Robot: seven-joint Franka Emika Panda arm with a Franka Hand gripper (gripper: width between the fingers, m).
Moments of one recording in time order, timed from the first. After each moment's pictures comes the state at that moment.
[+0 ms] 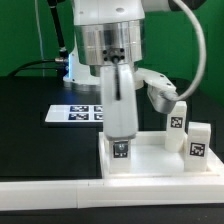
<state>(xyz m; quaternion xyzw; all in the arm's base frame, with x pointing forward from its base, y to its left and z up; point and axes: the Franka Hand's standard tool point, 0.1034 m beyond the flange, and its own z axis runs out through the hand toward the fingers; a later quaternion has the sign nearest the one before) 0.626 0.007 0.067 -0.62 0.78 0.02 0.07</state>
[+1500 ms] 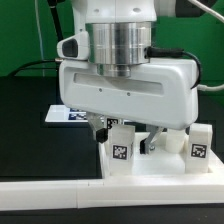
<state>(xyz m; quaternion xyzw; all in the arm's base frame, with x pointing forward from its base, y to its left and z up) 0.629 0.009 0.068 -0.95 0.31 -0.02 0.02</state>
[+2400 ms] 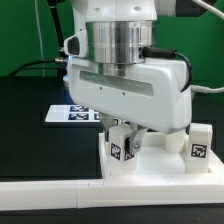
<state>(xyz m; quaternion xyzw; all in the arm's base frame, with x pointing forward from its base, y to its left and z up) 0.628 0.006 0.067 -0.86 0.51 -0.01 0.03</state>
